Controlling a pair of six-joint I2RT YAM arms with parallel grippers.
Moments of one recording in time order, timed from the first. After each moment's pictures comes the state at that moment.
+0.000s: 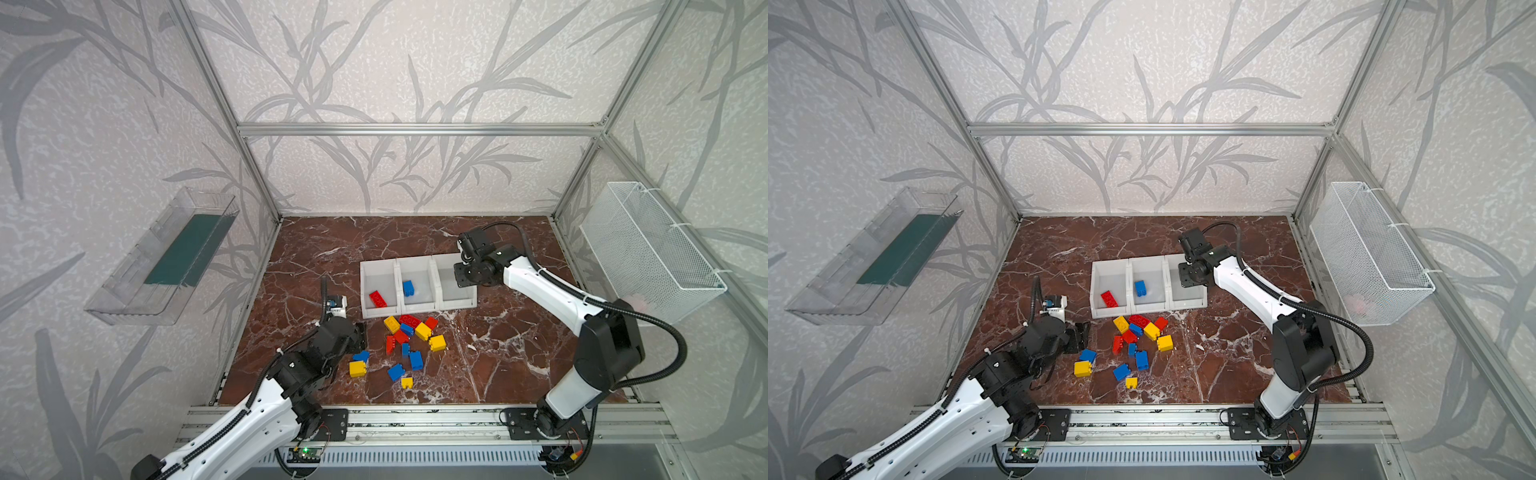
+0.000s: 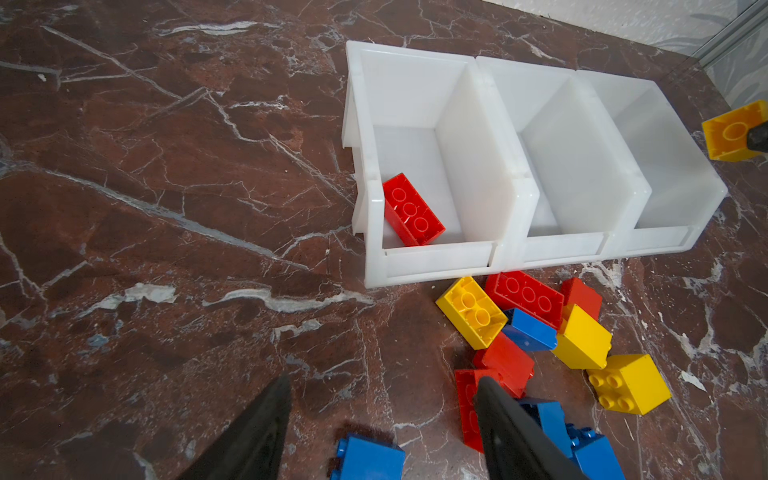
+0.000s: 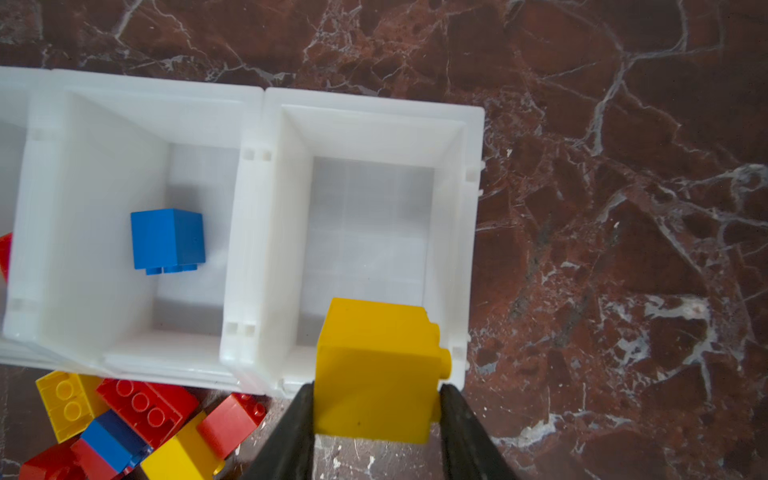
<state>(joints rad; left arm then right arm) -0.70 0.62 0.44 -0.52 -0.35 -0.60 0.50 1.71 1.38 -0.76 0.11 0.29</state>
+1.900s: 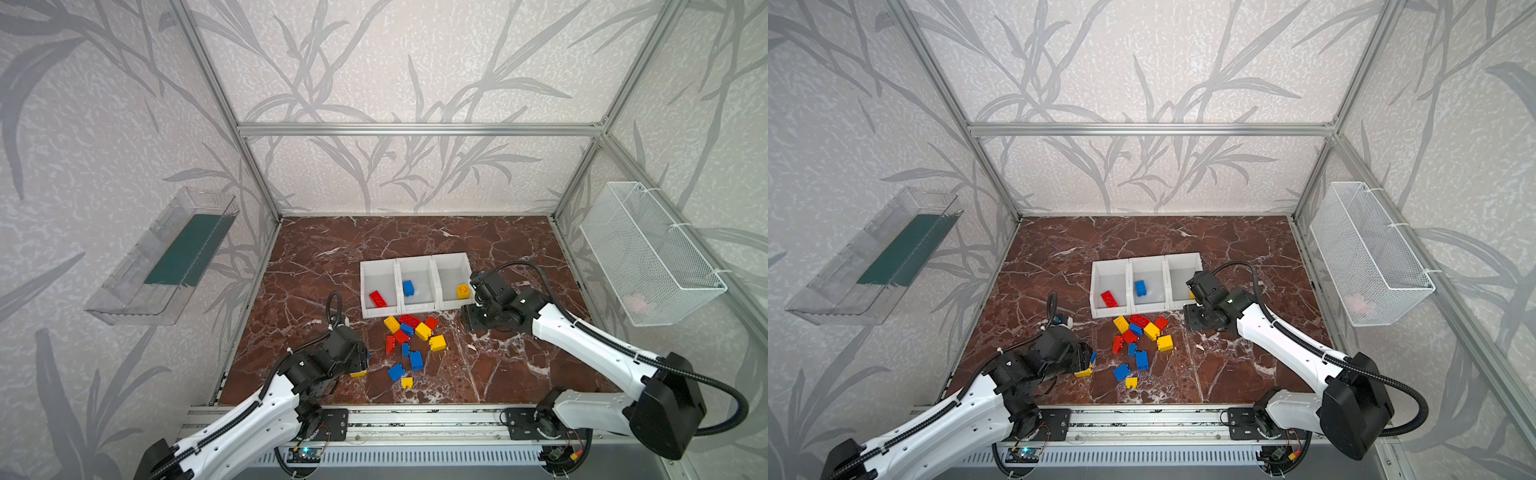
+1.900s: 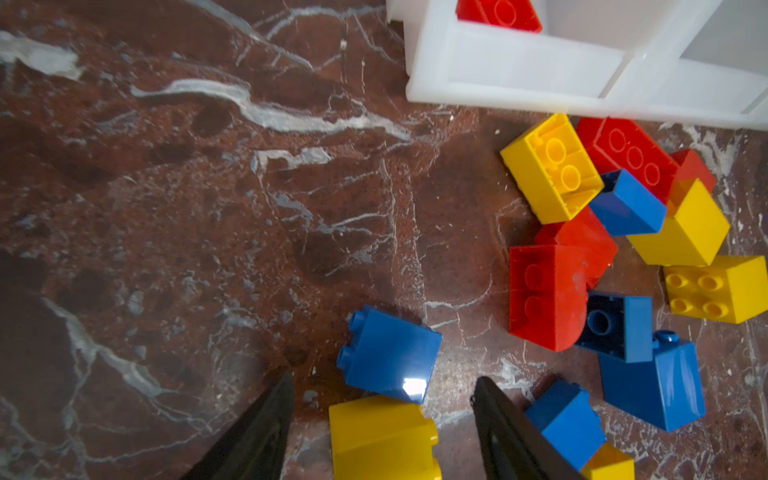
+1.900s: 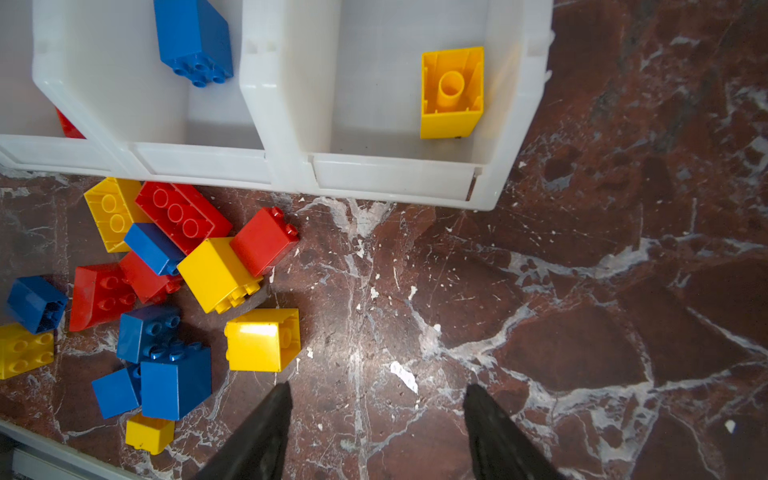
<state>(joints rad) -0.72 0.71 0.36 -0.67 -0.15 -0.79 0.65 1.27 0.92 -0.77 0.04 0.48</state>
